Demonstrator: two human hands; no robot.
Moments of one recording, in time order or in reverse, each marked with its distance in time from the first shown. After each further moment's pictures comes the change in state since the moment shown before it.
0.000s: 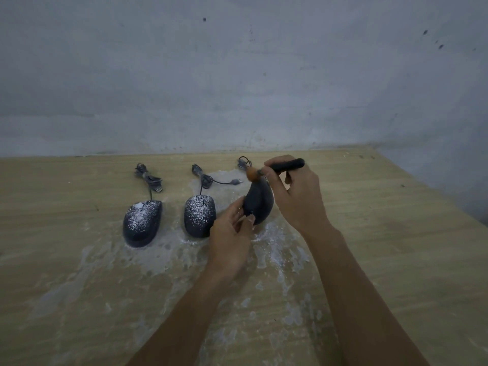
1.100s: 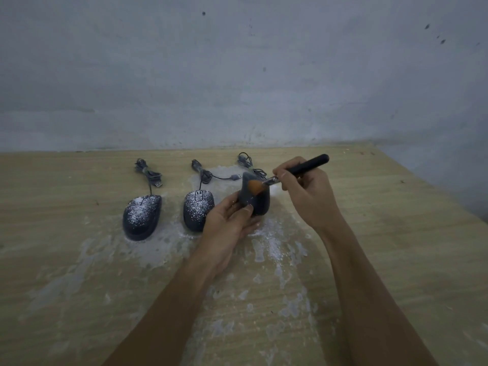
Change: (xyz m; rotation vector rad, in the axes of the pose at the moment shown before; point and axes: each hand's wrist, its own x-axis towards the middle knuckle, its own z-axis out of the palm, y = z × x) left_hand 0.008 0.001 -0.009 -0.450 -0.131 -0.195; right_hand -0.008 0.008 -0.019 0.443 -0.095 0.119
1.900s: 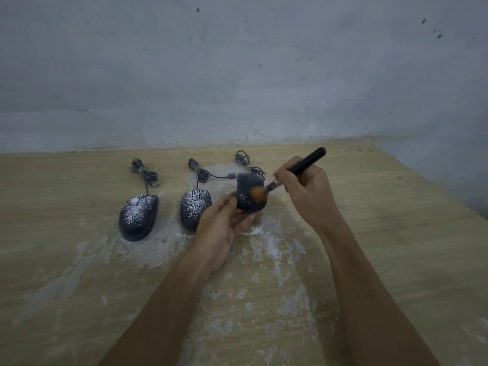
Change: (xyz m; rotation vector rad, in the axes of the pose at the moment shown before) left_hand -0.003 0.014 0.002 -0.192 0.068 -0.128; right_hand -0.001 0.005 -0.001 0.022 0.018 0.024
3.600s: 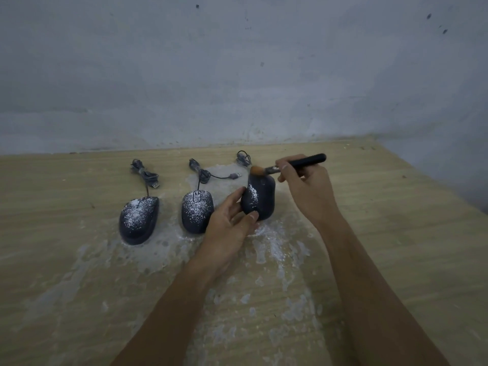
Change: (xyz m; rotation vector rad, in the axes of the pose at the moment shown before) left_hand 0.004 -0.014 -0.008 0.490 -0.083 0.178; right_hand 0.013 0.012 0.004 -0.147 0.159 0.099
